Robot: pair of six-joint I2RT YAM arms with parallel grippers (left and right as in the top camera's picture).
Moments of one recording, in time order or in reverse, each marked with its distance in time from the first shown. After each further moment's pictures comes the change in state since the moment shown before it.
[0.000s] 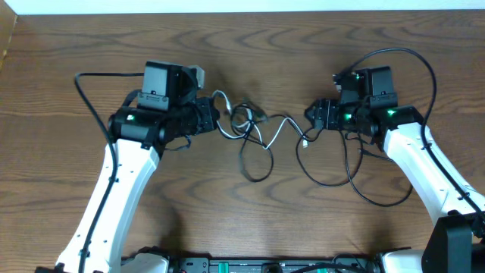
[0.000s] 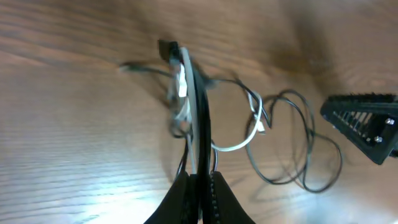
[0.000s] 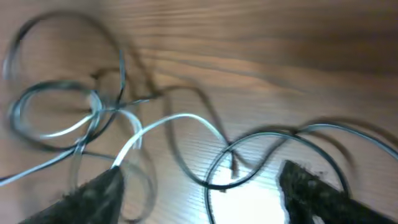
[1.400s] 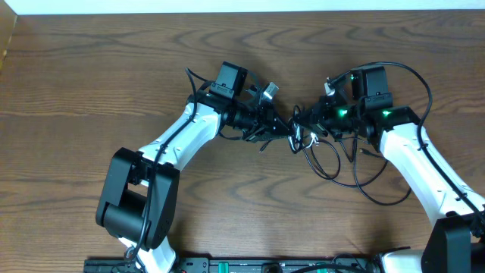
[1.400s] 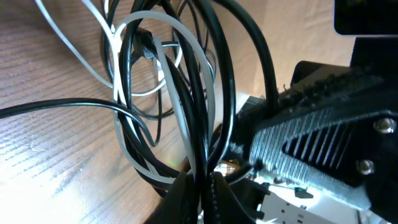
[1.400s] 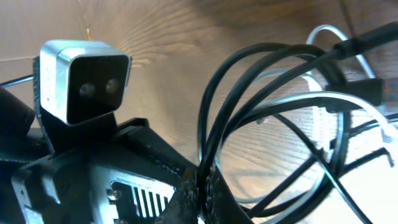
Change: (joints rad) left arm -0.198 0.483 0.002 0.377 0.692 -0.209; right arm 0.027 0.000 0.003 0.010 -0.342 0.500
